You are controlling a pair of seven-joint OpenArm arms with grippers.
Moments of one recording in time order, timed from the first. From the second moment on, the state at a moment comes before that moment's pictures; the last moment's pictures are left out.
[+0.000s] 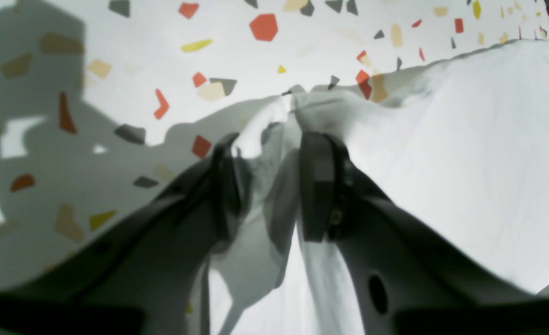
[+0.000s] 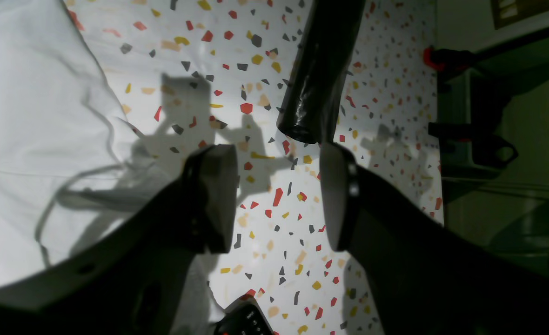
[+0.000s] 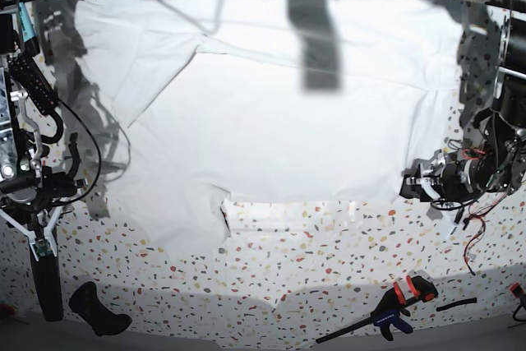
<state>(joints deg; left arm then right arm) -35.9 -25.9 24.4 31.7 -50.9 -38.3 39.0 15.2 44.4 -9.6 92.8 12.0 1.4 -54.6</state>
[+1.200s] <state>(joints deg) -34.5 -25.7 24.5 31.9 -44.2 -38.2 27.5 38.6 31.7 -7.1 54.6 23.8 18.6 -53.3</state>
